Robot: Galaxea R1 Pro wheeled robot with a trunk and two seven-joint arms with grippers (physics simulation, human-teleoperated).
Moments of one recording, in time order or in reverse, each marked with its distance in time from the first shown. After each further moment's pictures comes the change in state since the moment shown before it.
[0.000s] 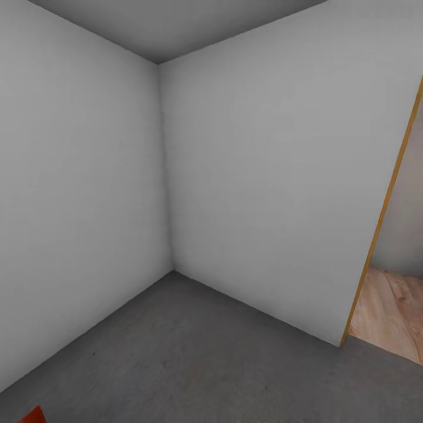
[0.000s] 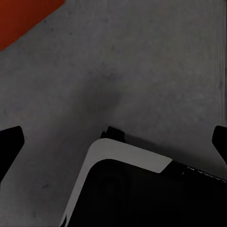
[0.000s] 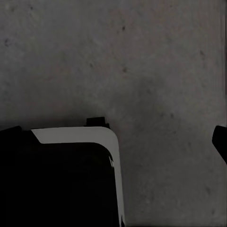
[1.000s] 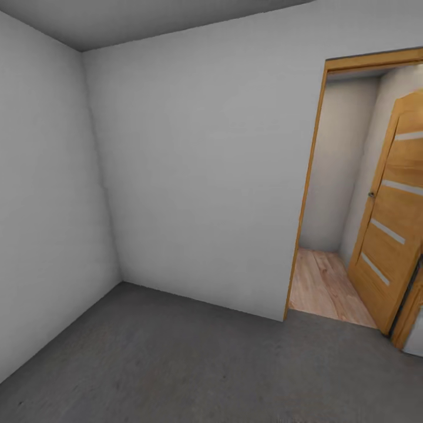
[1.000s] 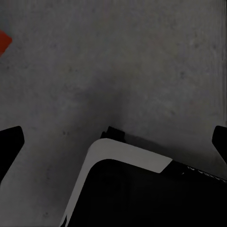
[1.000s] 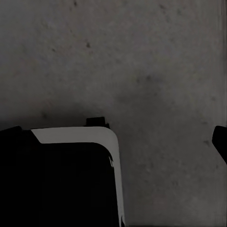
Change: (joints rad) left arm 0.000 0.000 -0.001 0.000 0.000 0.000 0.000; right arm 0.000 0.000 0.000 0.000 0.001 0.000 0.000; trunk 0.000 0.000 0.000
